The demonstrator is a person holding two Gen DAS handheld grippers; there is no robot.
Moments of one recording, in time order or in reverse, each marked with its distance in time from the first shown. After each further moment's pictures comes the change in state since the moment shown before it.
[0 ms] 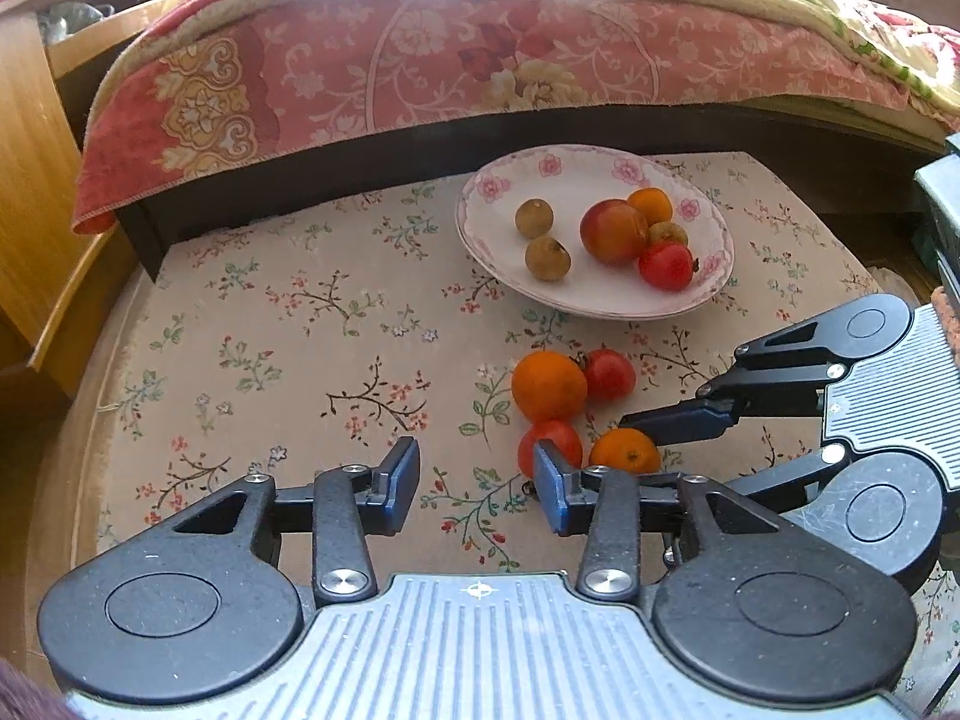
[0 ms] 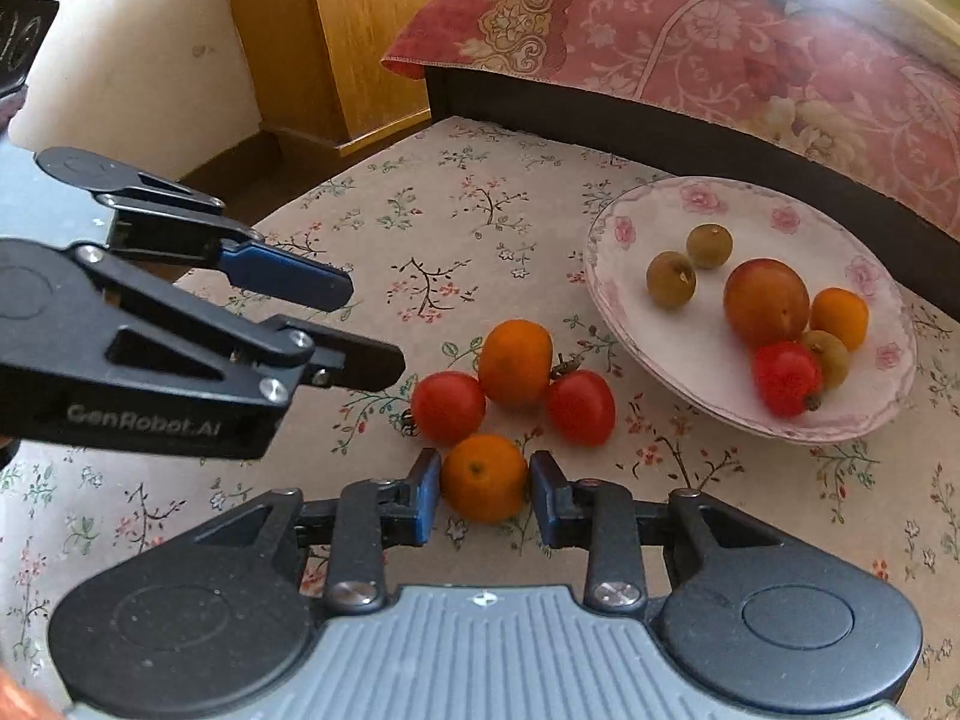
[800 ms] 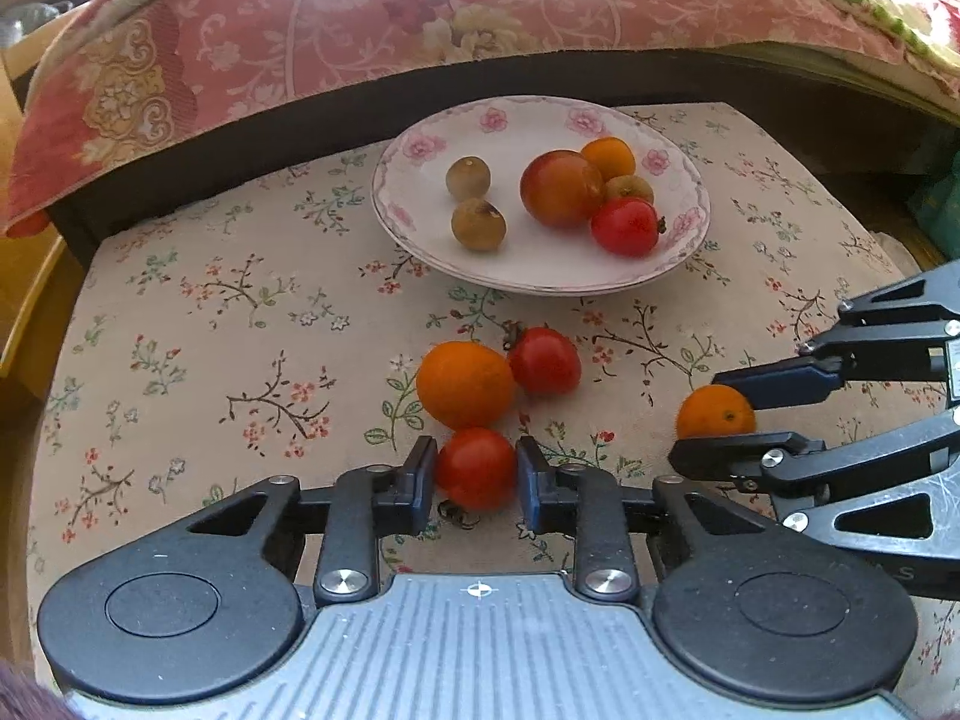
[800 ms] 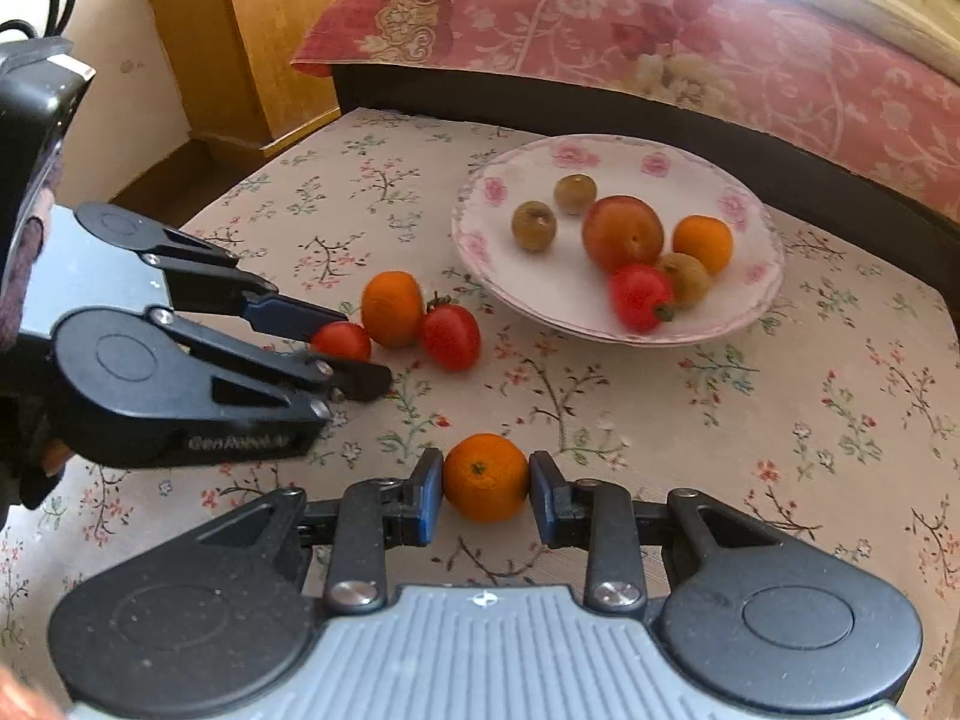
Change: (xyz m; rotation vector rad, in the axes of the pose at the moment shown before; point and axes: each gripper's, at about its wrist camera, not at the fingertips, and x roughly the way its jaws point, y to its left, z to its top) left arm 0.038 -0.036 0.002 0.027 0.055 -0.006; right arm -0.035 -0.033 -0.023 0.102 0.034 -0.115
